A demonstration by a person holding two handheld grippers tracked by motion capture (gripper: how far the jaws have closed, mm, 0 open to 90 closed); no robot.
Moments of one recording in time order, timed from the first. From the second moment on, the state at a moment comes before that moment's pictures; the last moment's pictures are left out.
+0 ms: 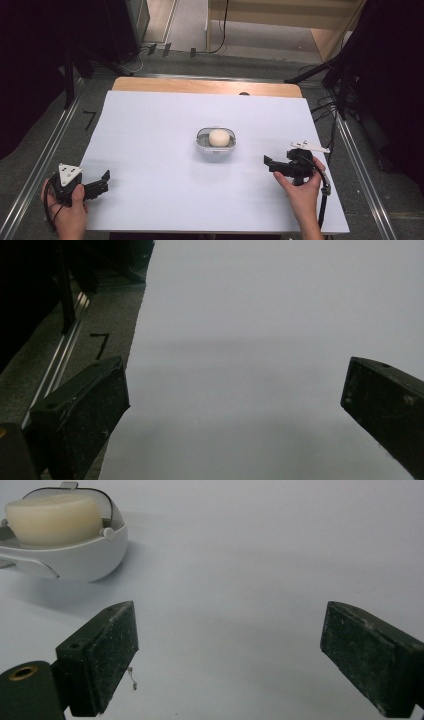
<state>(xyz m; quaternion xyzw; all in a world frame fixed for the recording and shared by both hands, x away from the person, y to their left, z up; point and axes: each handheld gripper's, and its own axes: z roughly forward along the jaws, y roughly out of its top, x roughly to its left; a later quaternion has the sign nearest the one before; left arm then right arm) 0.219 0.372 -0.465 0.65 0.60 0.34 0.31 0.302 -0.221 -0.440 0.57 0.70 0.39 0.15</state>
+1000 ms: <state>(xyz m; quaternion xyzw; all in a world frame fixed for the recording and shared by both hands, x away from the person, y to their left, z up) 0.219 0.372 -0.465 0.65 0.60 0.34 0.31 0.269 -0.280 -0.457 0.59 0.68 0.39 0.18</state>
